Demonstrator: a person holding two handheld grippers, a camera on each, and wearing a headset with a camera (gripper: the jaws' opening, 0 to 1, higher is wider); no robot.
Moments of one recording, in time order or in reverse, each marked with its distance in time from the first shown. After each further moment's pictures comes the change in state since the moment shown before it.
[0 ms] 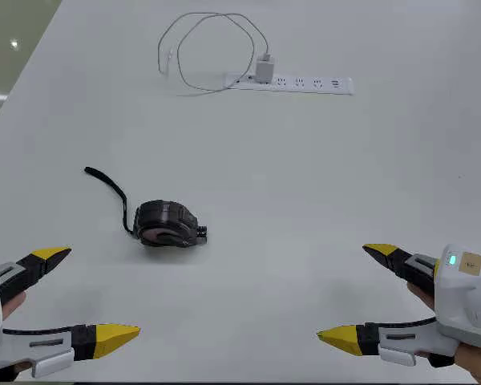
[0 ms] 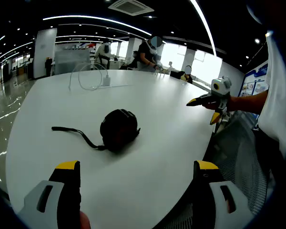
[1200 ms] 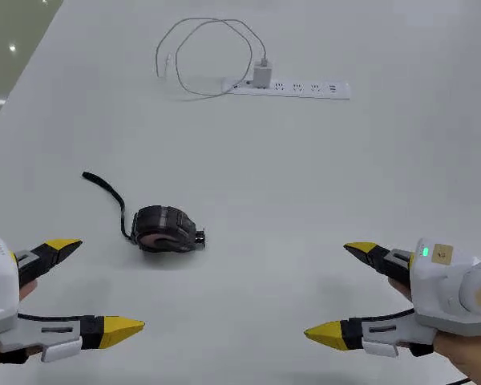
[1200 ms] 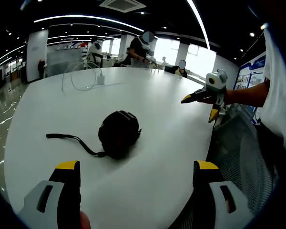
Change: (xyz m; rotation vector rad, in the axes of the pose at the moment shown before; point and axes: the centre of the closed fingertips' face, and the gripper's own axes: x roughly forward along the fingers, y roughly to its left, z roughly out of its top) left arm 0.020 0.010 0.007 0.060 0.035 -0.045; right arm 0.023 -0.001 0.007 -0.031 0.019 0.059
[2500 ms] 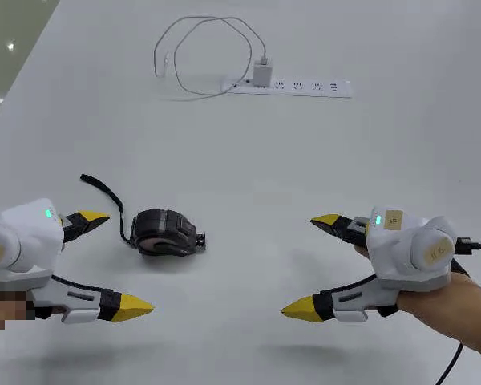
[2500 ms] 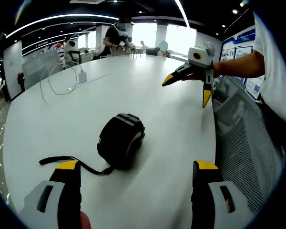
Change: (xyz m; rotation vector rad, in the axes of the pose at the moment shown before) left arm 0.041 0.018 0.008 0.214 0.141 -0.106; right arm 0.042 -0.012 0.028 -0.145 0.032 0.098
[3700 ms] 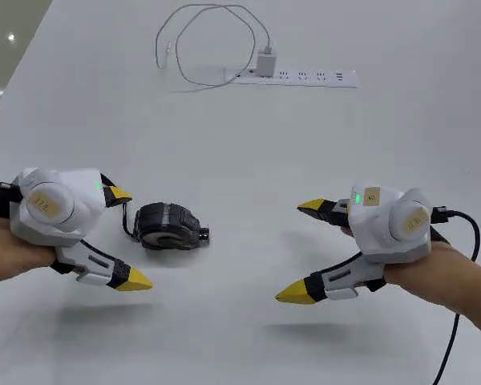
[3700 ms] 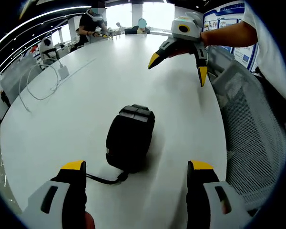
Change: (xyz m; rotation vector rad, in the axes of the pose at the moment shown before) left arm 0.026 0.025 -0.008 0.195 0.194 -0.090; right arm 0.023 -0.007 0.001 -0.032 0.039 0.076
